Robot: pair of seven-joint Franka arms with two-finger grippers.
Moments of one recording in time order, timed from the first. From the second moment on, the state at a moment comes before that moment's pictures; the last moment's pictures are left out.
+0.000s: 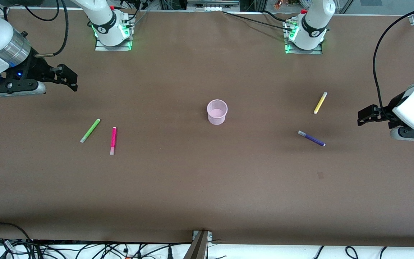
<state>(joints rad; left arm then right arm) 0.02 0.23 -0.04 -1.47 0.02 1.68 0.05 0.22 -0.01 -0.05 -1.67 0.00 1.67 0.08</state>
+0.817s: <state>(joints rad) 0.02 0.23 -0.04 -1.47 0.02 1.68 0.04 0.22 -0.01 -0.05 -1.67 0.00 1.68 0.08</state>
